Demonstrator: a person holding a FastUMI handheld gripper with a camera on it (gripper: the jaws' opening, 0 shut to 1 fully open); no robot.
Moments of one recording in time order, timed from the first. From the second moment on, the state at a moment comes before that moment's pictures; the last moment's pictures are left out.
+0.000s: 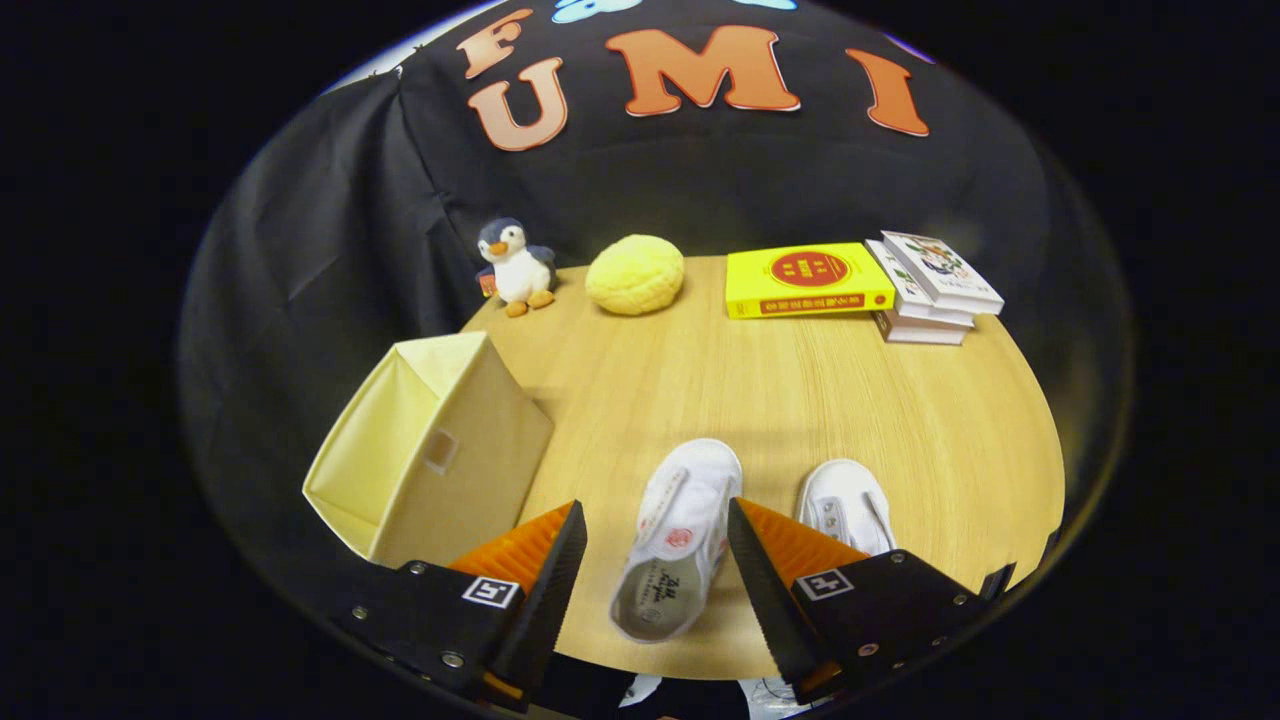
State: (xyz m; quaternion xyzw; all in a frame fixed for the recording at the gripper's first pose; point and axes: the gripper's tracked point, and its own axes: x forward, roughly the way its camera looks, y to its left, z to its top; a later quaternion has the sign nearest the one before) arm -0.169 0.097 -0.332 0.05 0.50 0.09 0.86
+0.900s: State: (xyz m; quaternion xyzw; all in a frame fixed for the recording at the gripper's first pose) arm -0.200 0.071 -0.432 0.02 0.54 0.07 0.84
